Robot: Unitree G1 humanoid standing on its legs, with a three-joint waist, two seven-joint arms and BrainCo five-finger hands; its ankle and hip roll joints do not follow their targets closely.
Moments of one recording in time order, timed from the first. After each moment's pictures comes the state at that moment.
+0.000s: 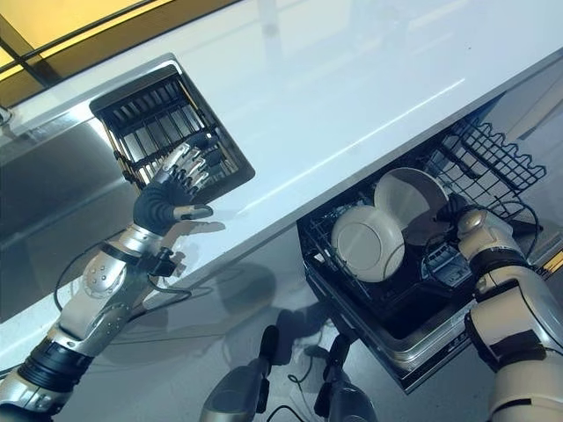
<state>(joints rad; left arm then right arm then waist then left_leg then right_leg) -0.29 0.72 -0.29 -0.18 -0.69 -0.31 -0.06 -0.97 -0.80 0.57 1.16 -0.17 0.13 0.14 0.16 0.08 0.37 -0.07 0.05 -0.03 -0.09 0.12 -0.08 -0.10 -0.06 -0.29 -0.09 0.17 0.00</state>
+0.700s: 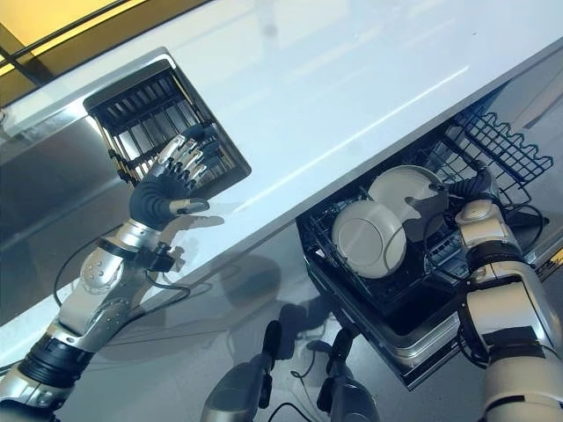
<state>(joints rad) -0.30 0.67 -0.31 -0.18 -0.70 -0.32 -0.06 -0.95 -0.71 0.26 1.15 0.11 0.13 -0.40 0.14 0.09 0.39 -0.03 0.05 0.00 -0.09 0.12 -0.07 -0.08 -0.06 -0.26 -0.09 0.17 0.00</state>
